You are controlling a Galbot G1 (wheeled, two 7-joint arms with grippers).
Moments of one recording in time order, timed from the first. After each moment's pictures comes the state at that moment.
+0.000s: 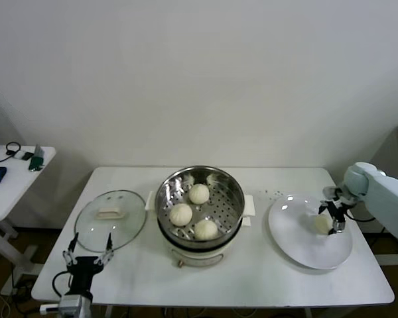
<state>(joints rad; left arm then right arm) 1.66 -1.40 -0.67 -1.96 0.03 -0.06 -0.12 0.03 0.77 -0.86 0.73 -0.15 0.12 -1.14</state>
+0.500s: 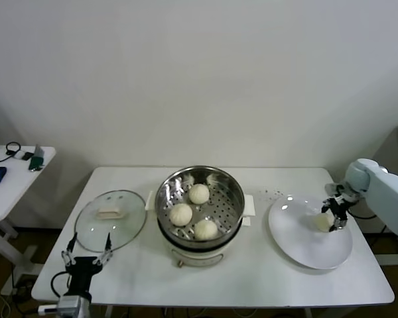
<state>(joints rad) 1.67 -1.40 -0.67 -1.96 0.02 -0.06 -0.12 0.05 0.77 -0.84 0.71 -0.15 0.12 -1.18</state>
